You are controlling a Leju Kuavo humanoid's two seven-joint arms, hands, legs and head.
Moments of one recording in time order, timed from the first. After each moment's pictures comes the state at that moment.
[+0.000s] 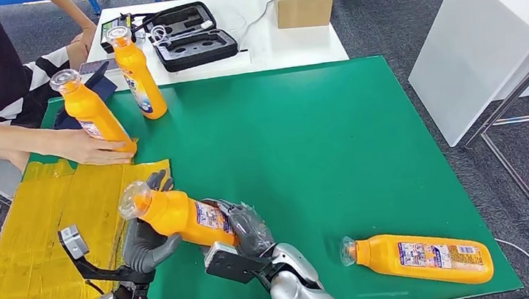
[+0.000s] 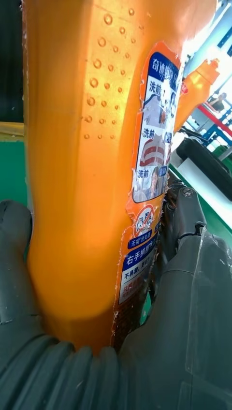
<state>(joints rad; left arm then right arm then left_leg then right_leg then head) -0.08 -0.14 -0.06 -1.24 0.52 -0.45 -0.27 -0.24 0.32 0.47 -0.90 0.68 -0.25 -0.50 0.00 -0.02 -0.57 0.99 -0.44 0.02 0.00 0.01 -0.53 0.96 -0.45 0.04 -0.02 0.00</state>
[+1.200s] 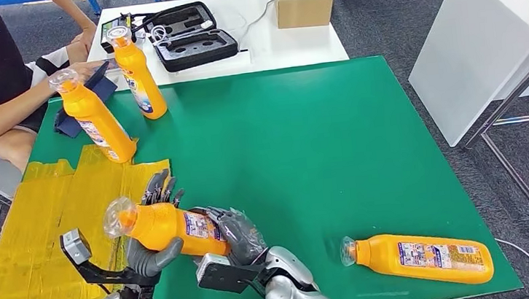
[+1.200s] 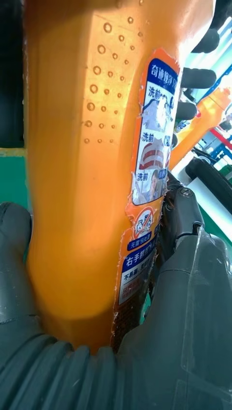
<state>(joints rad) -0.07 -0.13 -0.11 -1.25 0.49 -0.43 -0.31 -0.25 0.32 0.57 -0.90 0.65 -0.25 -0.52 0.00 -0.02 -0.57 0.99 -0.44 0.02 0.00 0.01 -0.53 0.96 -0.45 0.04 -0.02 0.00</state>
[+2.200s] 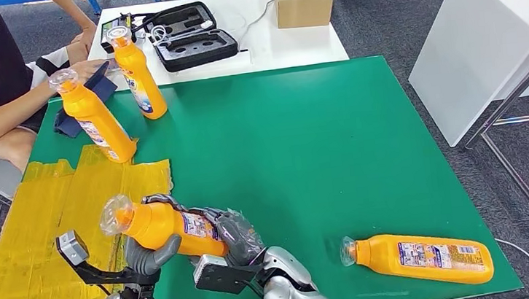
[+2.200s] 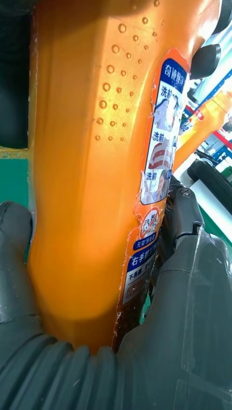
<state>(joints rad) -0.07 -0.16 -0.09 -1.26 0.51 -0.41 -0.31 -0.25 0.32 0.59 -0.90 0.64 -0.25 -0.51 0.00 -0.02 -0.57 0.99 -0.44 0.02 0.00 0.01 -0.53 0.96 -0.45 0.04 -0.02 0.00</state>
